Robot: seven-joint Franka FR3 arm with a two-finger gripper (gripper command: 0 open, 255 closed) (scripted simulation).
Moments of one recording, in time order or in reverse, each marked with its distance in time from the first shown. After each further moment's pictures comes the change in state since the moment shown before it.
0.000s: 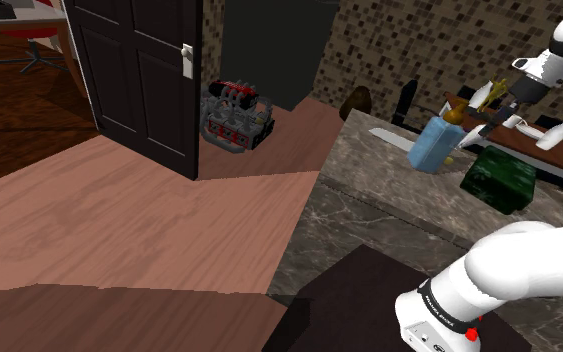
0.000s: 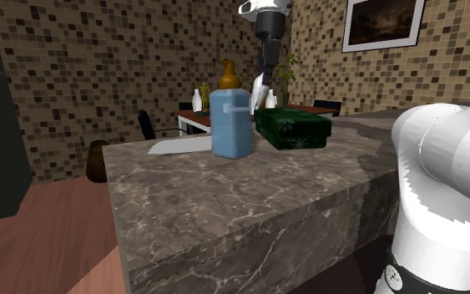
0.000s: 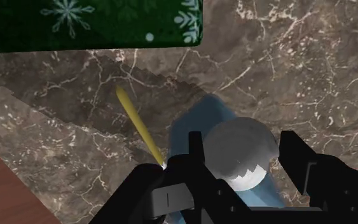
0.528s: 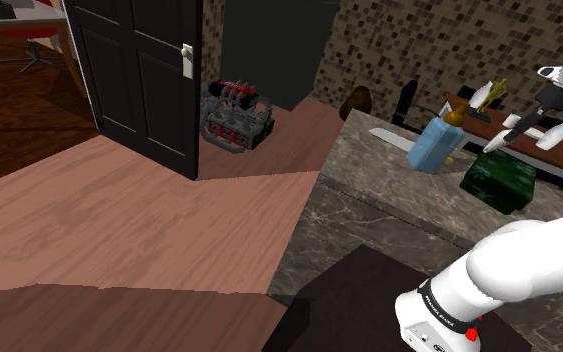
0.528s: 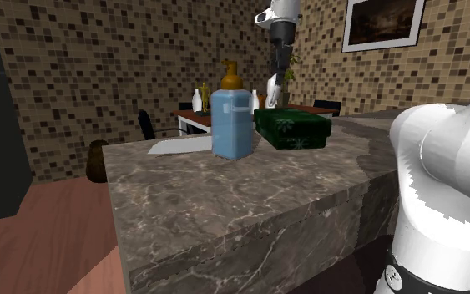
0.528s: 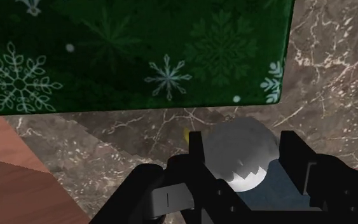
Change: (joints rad) arm 0.038 0.161 -0.241 0.182 0.022 -0.009 -0.237
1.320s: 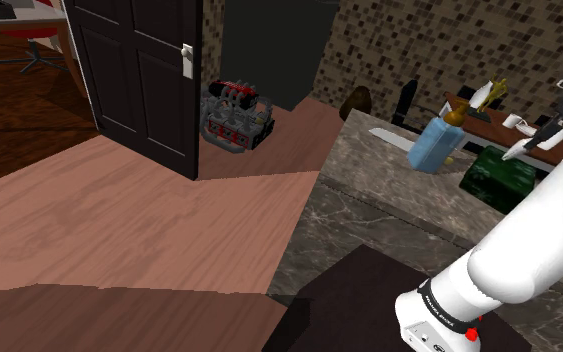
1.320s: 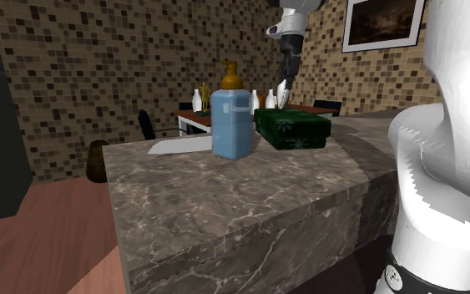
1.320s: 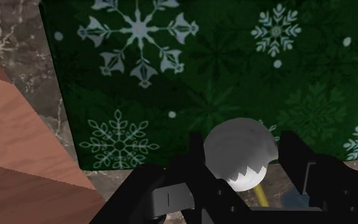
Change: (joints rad) arm 0.032 0.518 -0.426 0.243 0.403 -0.010 -0.483
